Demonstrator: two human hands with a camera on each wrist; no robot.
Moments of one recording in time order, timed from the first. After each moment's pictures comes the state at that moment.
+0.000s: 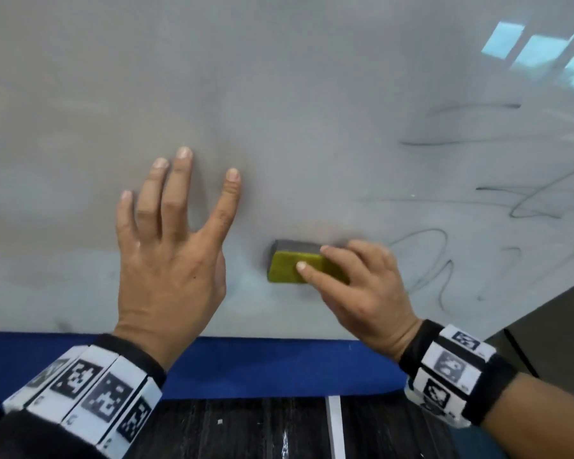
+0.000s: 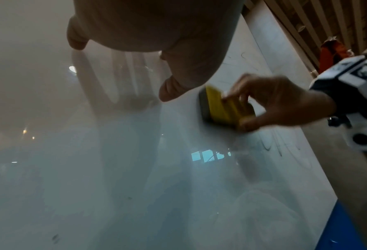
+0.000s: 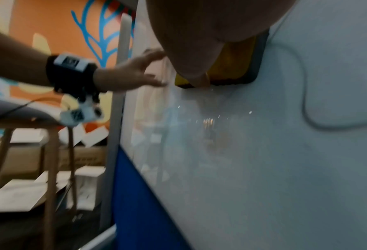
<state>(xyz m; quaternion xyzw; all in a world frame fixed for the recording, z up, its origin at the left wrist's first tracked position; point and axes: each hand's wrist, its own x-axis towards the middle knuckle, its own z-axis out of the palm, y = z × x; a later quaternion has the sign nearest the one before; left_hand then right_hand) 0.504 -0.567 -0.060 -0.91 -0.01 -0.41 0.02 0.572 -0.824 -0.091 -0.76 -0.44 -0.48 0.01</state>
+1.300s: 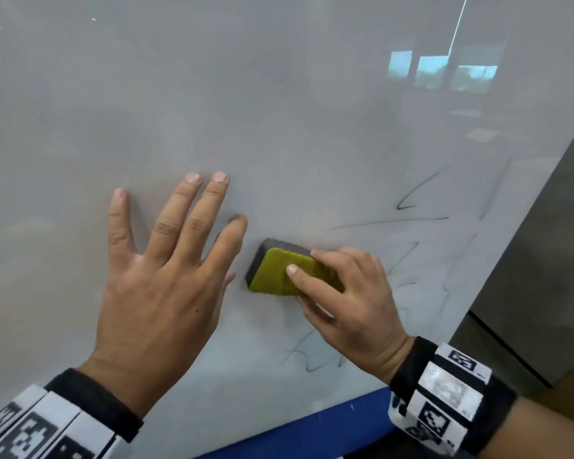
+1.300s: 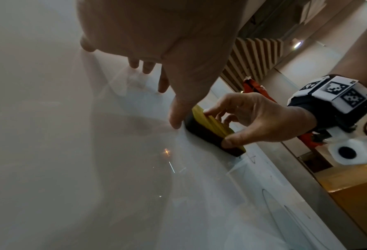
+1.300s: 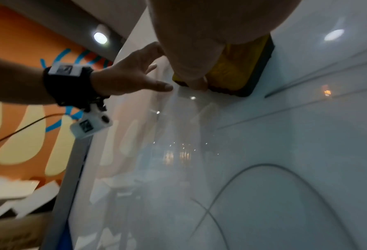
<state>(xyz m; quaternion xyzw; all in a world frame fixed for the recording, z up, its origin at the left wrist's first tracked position) 0.544 -0.637 0.134 -0.86 0.19 -0.46 0.10 0.573 -0.874 0.066 -0.79 -0.29 -0.53 0.08</state>
